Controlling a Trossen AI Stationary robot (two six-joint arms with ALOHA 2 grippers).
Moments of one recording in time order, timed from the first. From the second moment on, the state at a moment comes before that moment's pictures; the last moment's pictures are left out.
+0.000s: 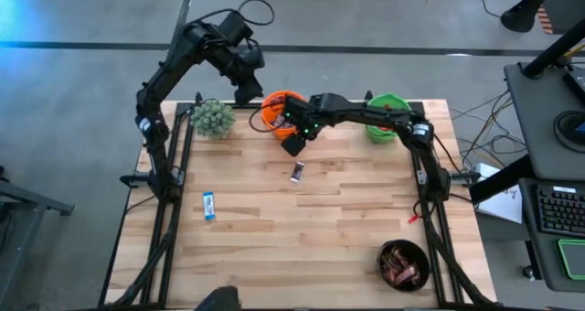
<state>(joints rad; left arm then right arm) 0.73 1.88 2.36 -1.57 0.40 0.37 -0.32 2.11 1.97 -1.07 -0.02 0.40</state>
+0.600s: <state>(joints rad) 0.72 1.71 2.35 -1.57 0.40 0.37 -0.23 2.11 1.90 -1.06 0.19 0.80</state>
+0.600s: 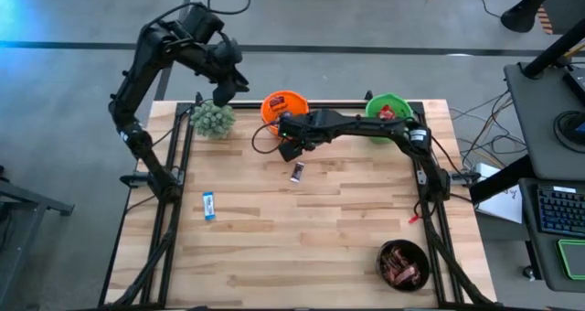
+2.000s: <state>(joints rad) 0.72 1.69 2.35 -1.55 0.40 0.35 -0.10 2.34 1.88 -0.97 0.18 1.09</state>
